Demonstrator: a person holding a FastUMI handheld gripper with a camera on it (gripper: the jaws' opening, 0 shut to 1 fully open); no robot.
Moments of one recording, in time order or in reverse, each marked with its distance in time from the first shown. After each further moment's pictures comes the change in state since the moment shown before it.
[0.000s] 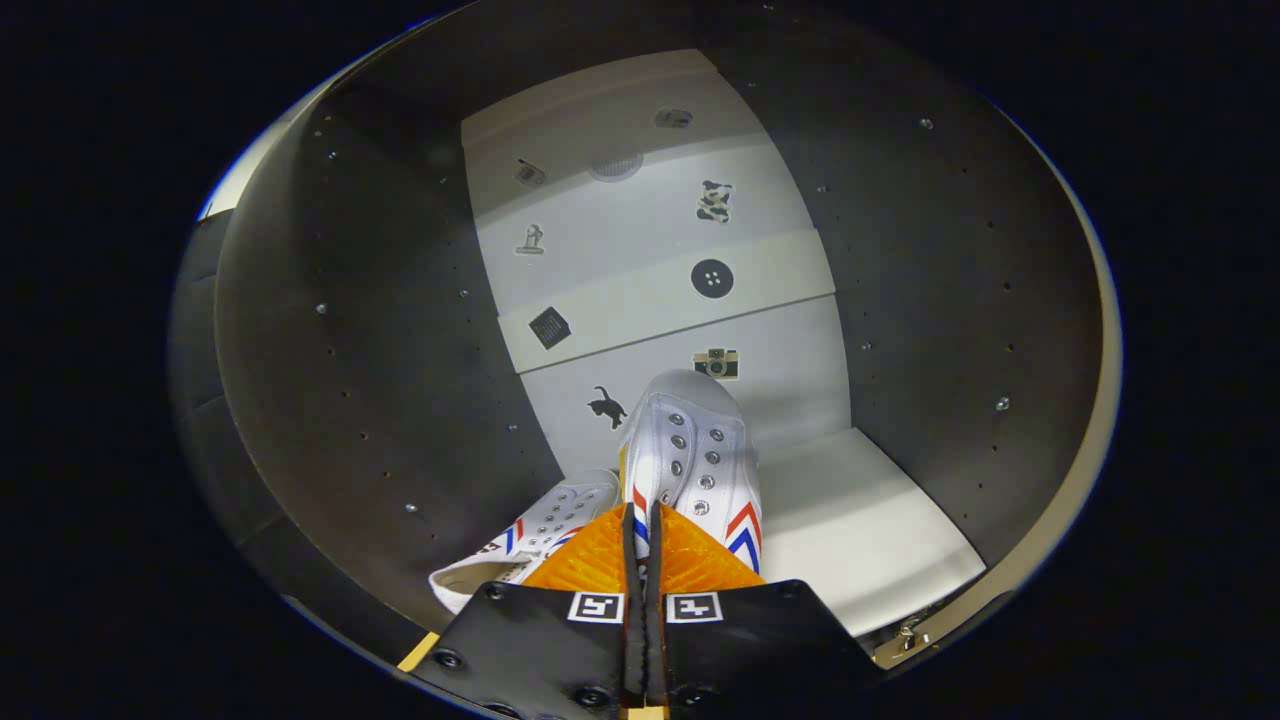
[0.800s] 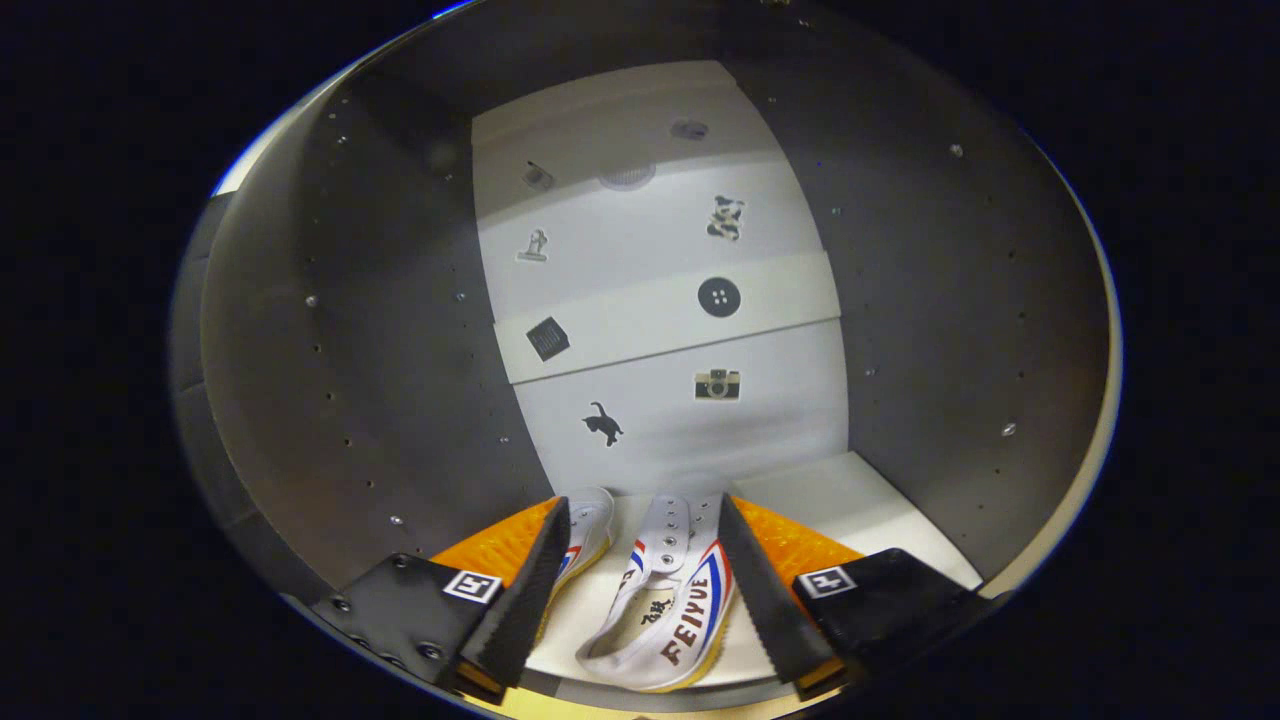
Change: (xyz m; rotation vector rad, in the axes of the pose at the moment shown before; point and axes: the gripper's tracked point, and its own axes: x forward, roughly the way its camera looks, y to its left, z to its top) arm -0.019 0.009 0.020 -0.061 -0.080 -0.040
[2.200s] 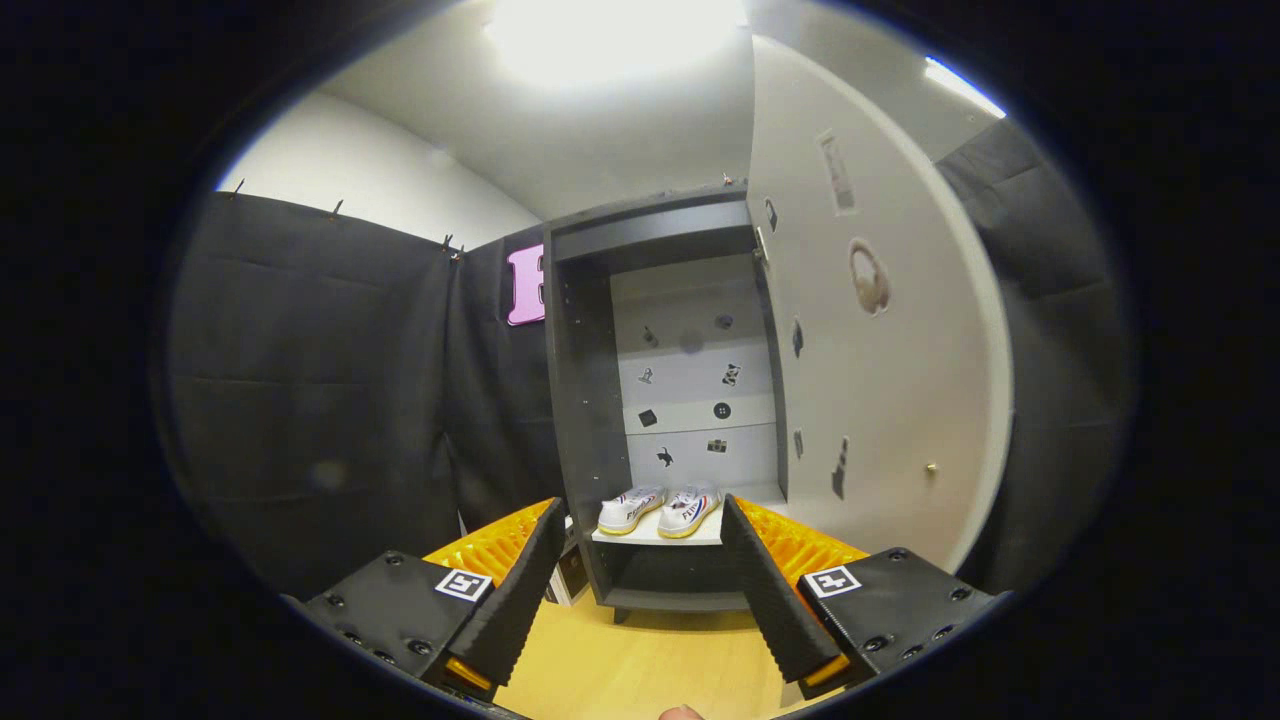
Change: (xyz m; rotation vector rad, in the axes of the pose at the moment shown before) arm -0.427 0.013 0.052 -0.127 -0.178 0.157
